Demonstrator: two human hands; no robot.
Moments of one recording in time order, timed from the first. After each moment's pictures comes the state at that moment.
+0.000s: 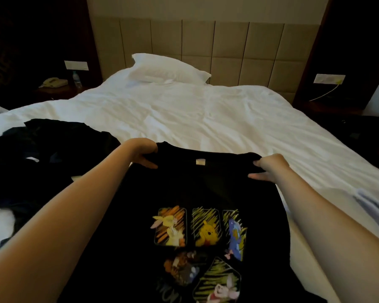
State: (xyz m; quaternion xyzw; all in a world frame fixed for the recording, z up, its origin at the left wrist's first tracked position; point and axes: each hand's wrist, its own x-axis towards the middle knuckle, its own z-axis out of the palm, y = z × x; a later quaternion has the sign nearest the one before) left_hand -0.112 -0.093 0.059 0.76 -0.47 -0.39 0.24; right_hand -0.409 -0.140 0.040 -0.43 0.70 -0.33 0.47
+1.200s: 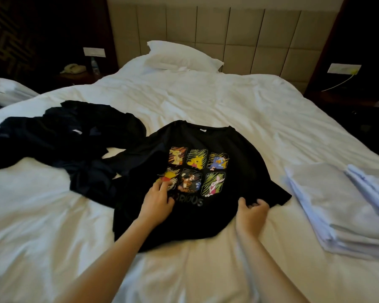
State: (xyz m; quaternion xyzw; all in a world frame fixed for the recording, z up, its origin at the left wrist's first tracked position) left_hand -0.155 0.082 -0.084 0.77 -0.58 -0.11 0.23; right_hand -0.362 0.041 -0.088 -0.38 0.71 -0.51 0.31
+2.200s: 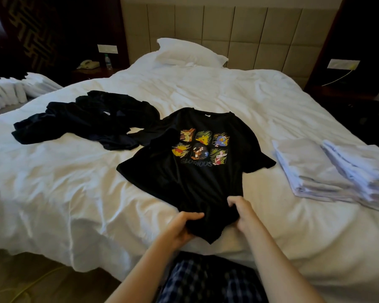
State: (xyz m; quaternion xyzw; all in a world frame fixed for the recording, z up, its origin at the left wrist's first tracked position) left_hand -0.257 0.264 -0.085 0.50 -0.12 -0.69 0.51; right_hand -0.397 0.186 -0.068 -0.32 0.56 -0.37 0.67
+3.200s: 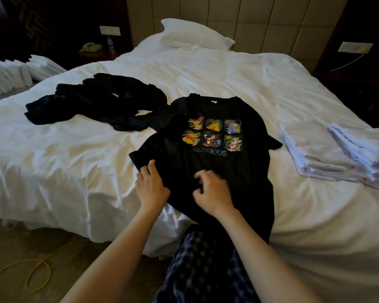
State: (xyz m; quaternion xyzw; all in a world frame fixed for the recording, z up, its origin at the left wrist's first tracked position) left_hand -0.181 0.282 -0.093 0.85 -0.44 -0.03 0.27; right_hand -0.338 0.247 -0.067 -0.85 0.48 -0.17 0.14
